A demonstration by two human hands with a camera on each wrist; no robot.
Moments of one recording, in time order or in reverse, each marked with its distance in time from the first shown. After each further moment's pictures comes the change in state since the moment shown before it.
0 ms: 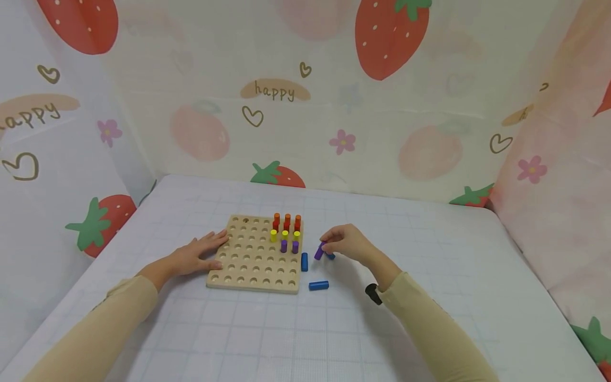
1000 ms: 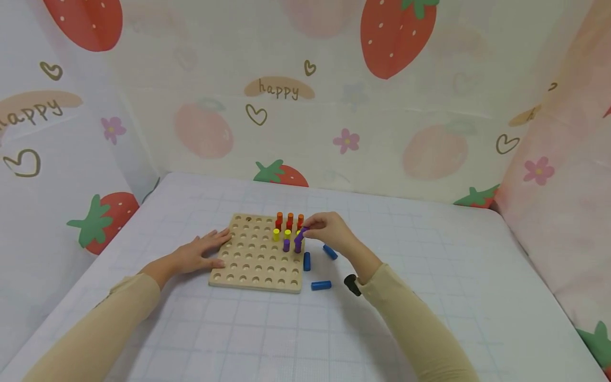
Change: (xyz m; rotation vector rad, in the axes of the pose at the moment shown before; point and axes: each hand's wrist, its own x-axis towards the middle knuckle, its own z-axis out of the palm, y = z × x) left_hand 0.000 0.001 -0.002 -0.011 -0.004 0.008; right_hand 0.015 -0.045 0.021 0.063 0.088 -0.094
